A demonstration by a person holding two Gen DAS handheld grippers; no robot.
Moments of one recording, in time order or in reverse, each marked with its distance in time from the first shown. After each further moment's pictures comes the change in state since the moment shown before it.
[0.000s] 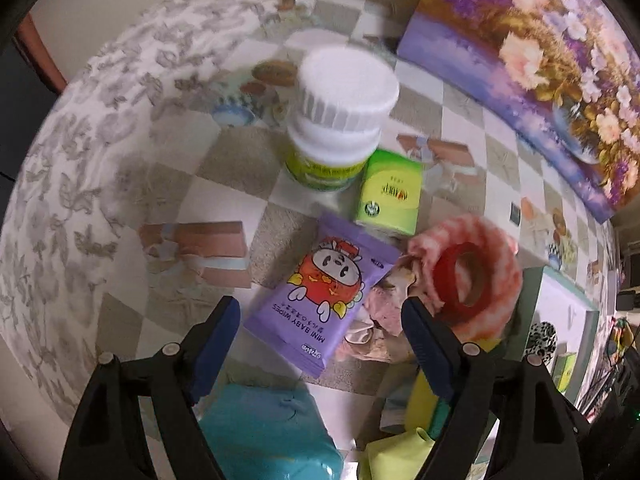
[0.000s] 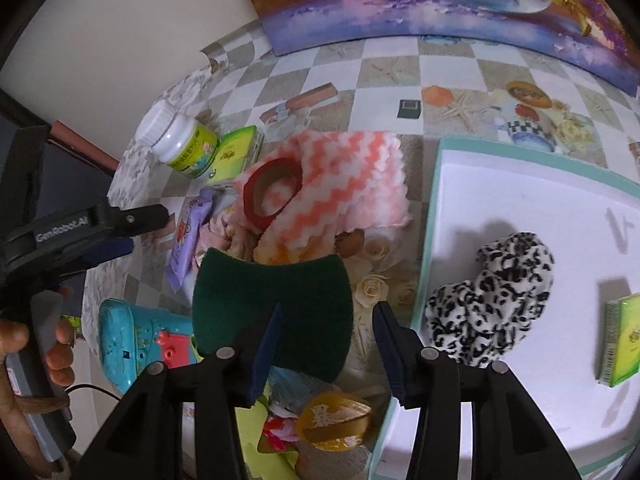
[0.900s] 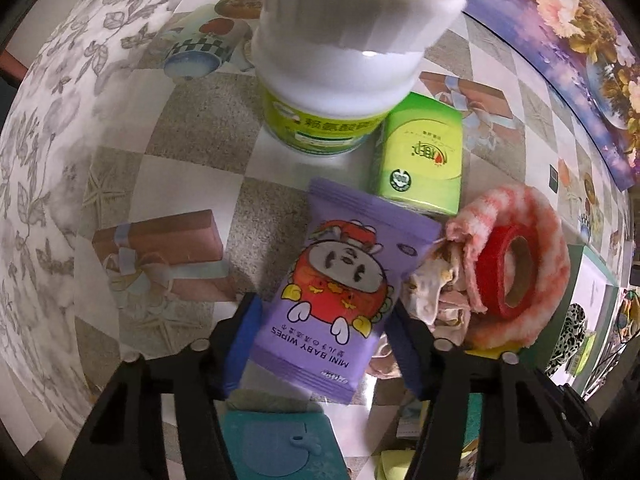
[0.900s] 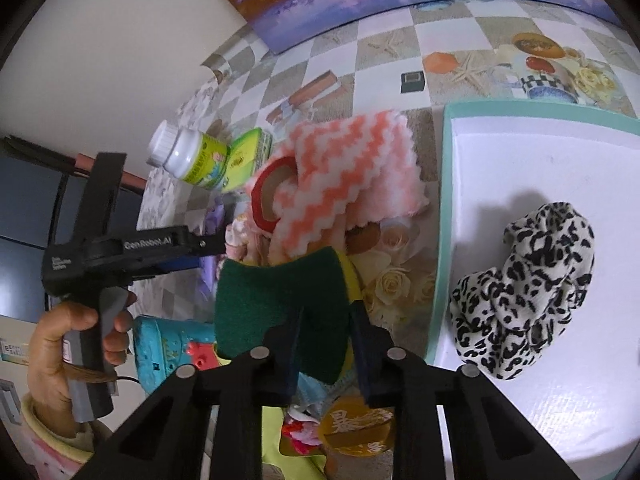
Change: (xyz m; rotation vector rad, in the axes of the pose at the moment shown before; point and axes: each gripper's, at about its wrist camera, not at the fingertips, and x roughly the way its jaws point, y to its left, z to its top) left arm 0.054 0.000 0.022 0.061 0.194 0.015; right arm 0.004 -0.020 0.000 0.113 0.007 0.178
